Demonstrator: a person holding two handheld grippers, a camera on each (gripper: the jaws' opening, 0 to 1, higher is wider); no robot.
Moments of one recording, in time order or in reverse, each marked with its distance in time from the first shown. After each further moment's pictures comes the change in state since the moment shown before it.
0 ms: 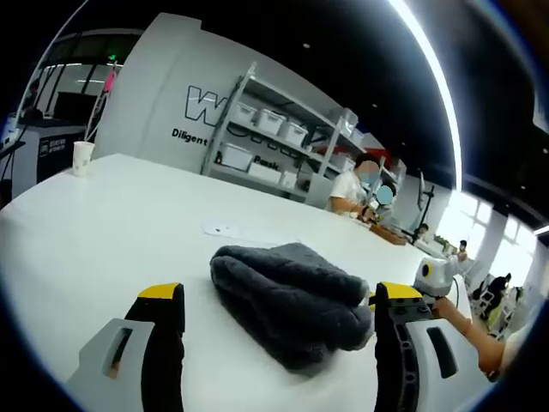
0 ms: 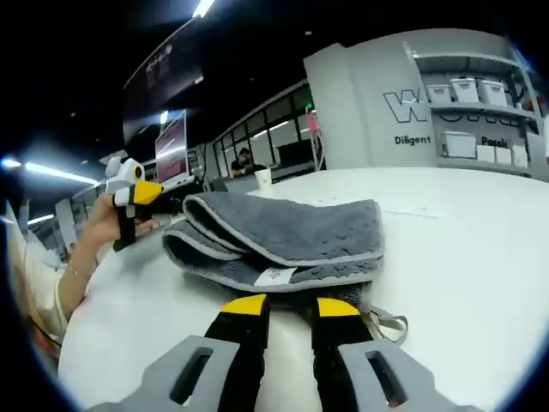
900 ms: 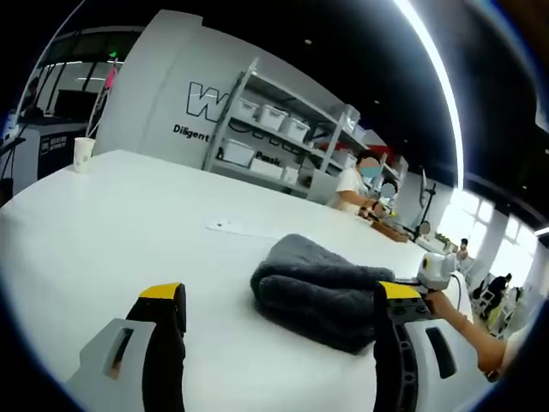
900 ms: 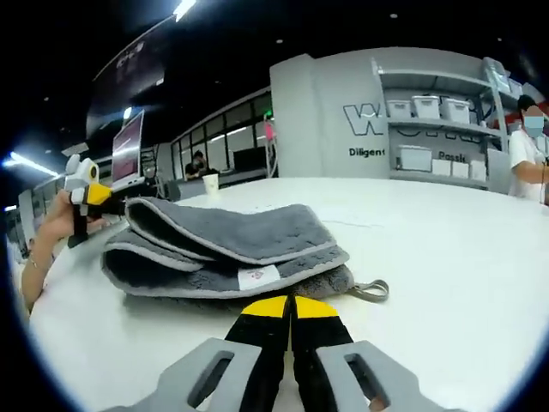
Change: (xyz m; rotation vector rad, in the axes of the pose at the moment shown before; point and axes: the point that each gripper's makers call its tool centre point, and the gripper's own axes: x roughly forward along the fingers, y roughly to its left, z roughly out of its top) left arm 0.003 0.006 -0.002 -0.005 0.021 0.007; right arm -0.027 -0.069 0.008 -0.066 -0.048 -0.249
